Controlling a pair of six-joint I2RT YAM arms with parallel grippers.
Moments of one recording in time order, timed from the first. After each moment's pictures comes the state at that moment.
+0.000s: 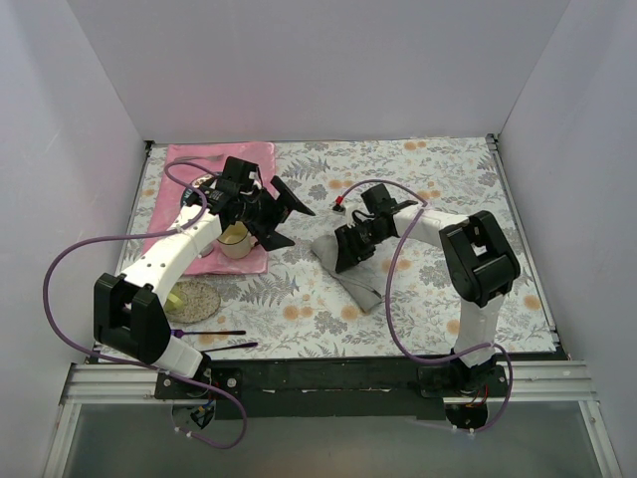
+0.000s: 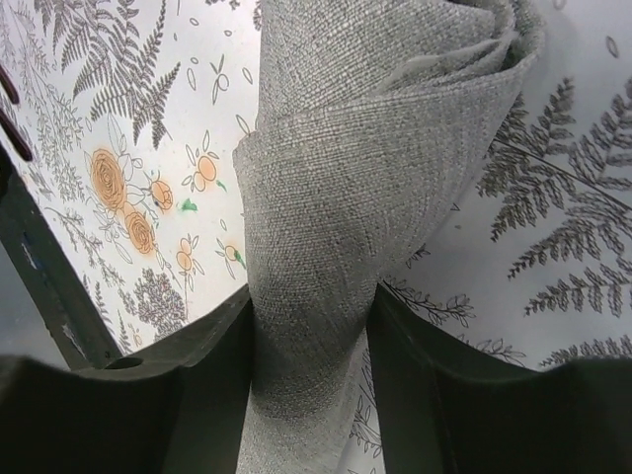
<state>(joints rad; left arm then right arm) -0.40 1.49 1.28 -0.68 0.46 -1.19 0.51 1.92 1.19 -0.42 -0.71 -0.06</state>
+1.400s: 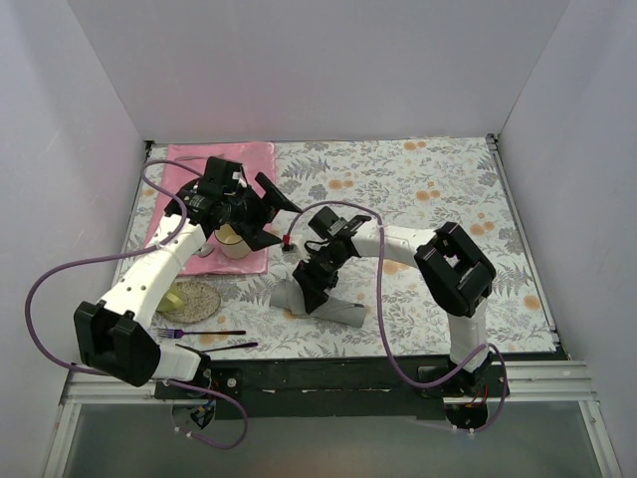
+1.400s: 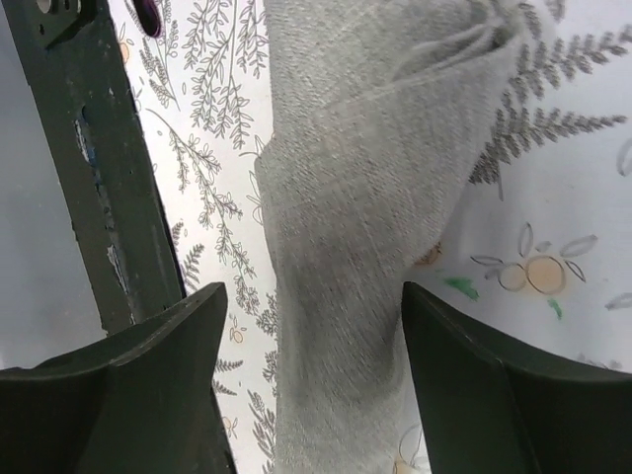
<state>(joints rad) -0.37 1.36 1.28 -0.76 0.39 -1.17 0.85 1.96 1.30 -0.58 -0.76 -0.24</state>
